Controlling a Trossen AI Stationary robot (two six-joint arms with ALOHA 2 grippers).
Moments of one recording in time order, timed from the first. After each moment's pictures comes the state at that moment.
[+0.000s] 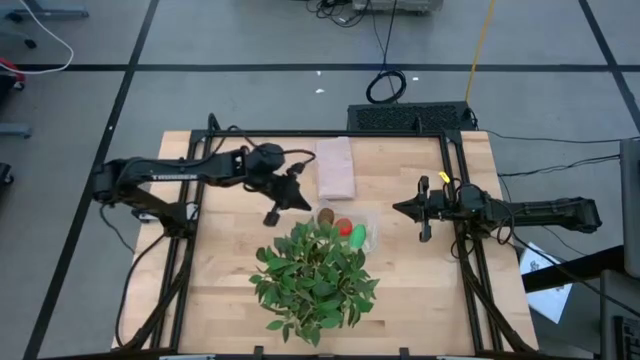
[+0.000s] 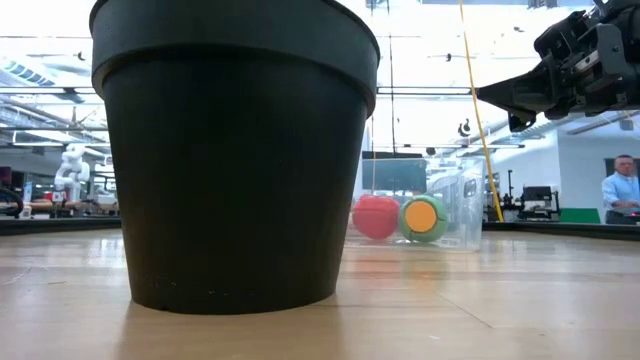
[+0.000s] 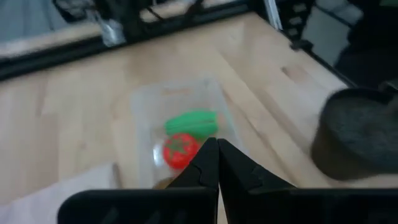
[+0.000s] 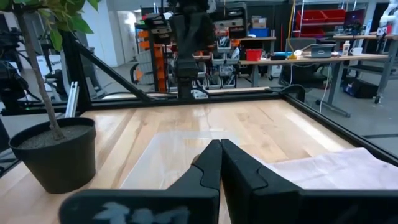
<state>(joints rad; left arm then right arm) 0.22 1.39 1.03 -0.26 0.52 0.41 -0.07 0.34 0.02 0.33 0.00 0.05</state>
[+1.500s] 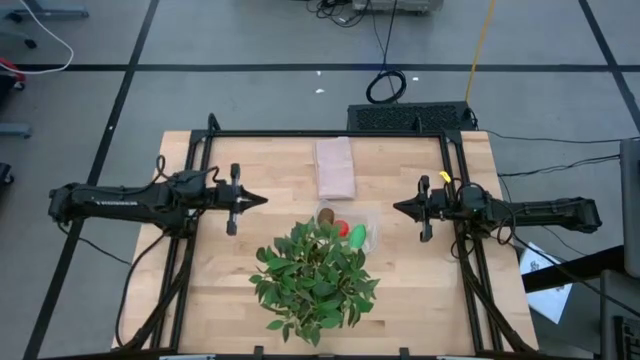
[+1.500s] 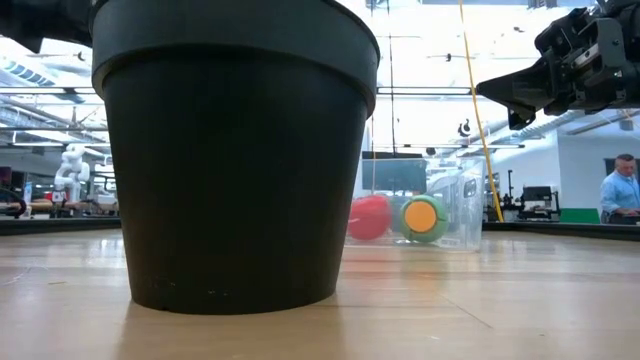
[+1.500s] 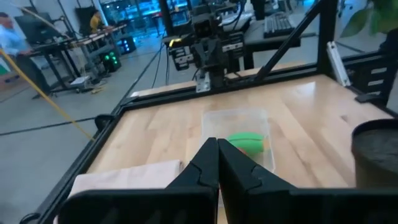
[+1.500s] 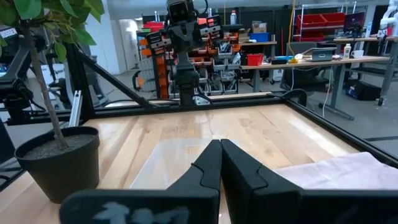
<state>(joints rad) 0.07 0.62 0.40 0.08 0.07 0.22 -0.07 0.34 0.02 0.36 0.00 0.07</state>
